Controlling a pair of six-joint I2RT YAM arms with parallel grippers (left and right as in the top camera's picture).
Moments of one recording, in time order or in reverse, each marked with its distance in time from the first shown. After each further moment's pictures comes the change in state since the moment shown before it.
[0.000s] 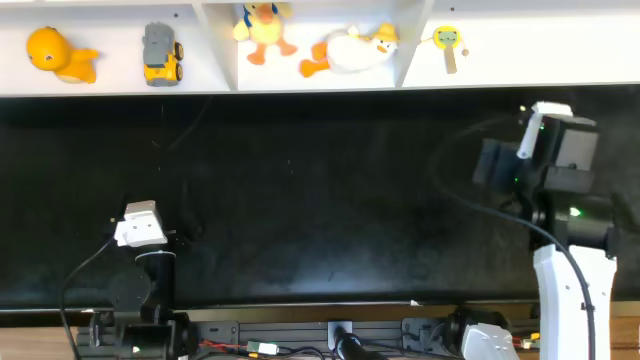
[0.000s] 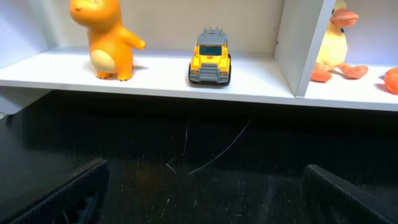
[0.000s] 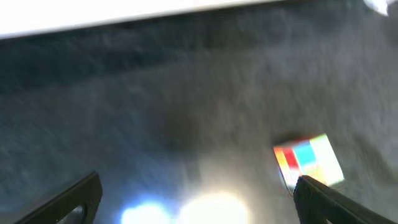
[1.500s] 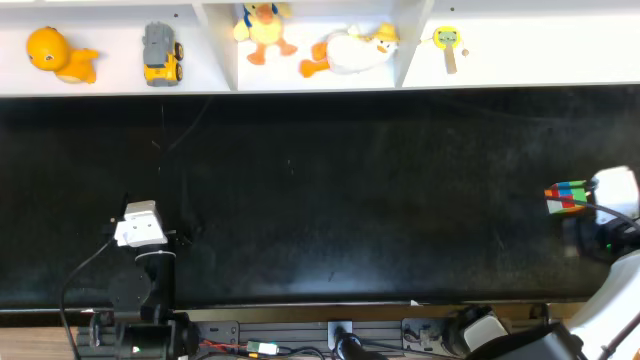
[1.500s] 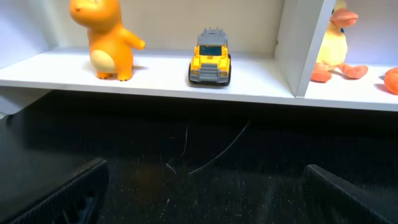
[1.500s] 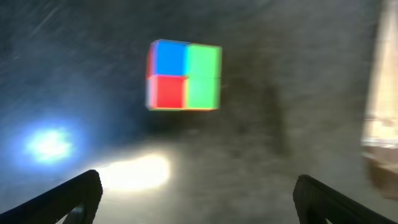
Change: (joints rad) left arm 0.000 0.000 0.000 0.000 0.000 0.000; right arm -0.797 0.182 -0.122 0.097 -0.357 -1.137
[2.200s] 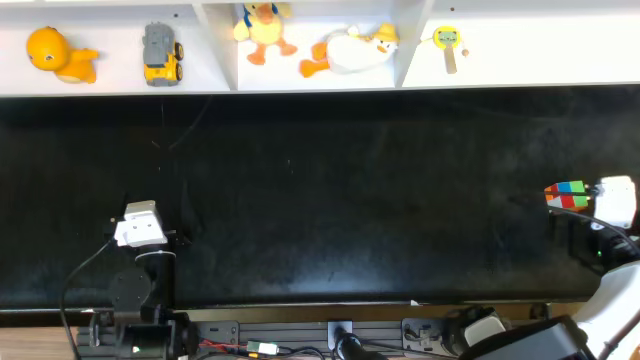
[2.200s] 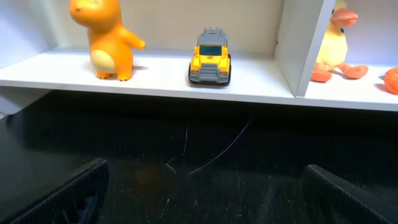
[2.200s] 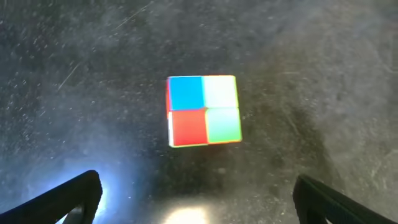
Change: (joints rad) left arm 0.000 0.000 0.000 0.000 0.000 0.000; right arm -0.095 0.008 -0.124 0.183 -0.243 0.103
